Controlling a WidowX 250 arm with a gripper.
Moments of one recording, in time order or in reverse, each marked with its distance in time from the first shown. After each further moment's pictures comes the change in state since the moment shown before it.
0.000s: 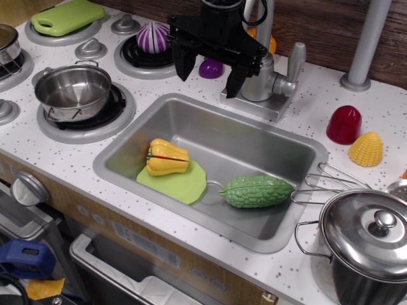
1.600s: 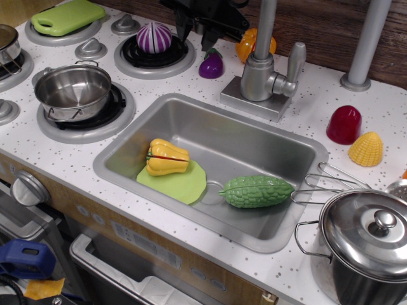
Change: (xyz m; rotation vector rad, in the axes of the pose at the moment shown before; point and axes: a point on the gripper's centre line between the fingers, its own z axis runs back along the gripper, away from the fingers) arm 0.060 0.043 -0.014 0.161 -0.272 -0.022
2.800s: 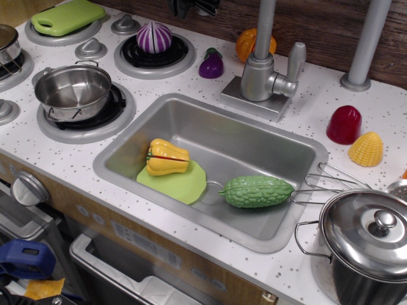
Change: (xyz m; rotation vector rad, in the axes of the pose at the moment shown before) arm 0.045 0.031 -0.035 -0.058 -0.109 -0.124
